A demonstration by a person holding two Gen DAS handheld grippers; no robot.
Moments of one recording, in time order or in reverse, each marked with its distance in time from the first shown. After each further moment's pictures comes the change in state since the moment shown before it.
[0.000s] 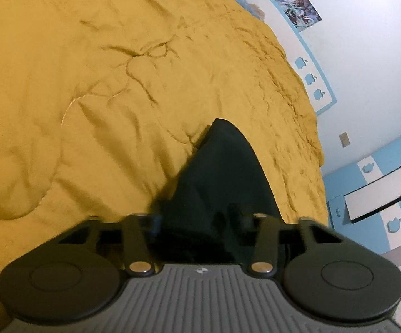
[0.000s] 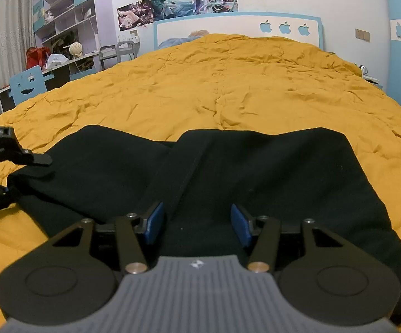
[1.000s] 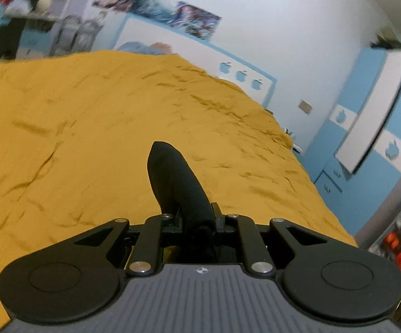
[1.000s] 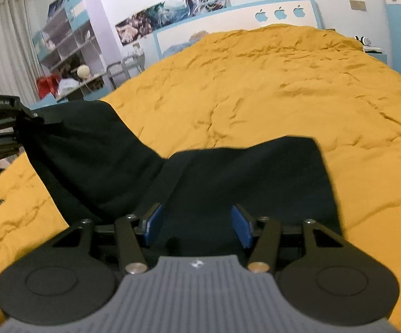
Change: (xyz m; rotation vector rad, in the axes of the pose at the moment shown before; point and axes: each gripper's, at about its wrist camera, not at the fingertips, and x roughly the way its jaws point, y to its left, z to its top) left arm -0.044 -0.190 -0.045 0.567 -0.182 0.007; right arm -0.057 -0.062 0.027 0.165 0.013 0.137
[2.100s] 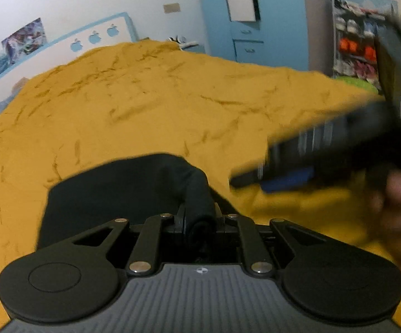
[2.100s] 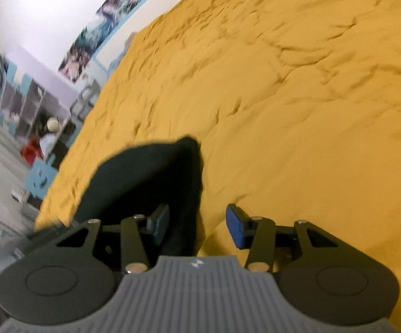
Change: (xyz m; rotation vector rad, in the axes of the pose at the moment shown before) left arm 0.095 -0.197 -0.162 0.794 0.257 -0.113; right arm -0.033 -0.170 0.014 0.497 0.087 0.046
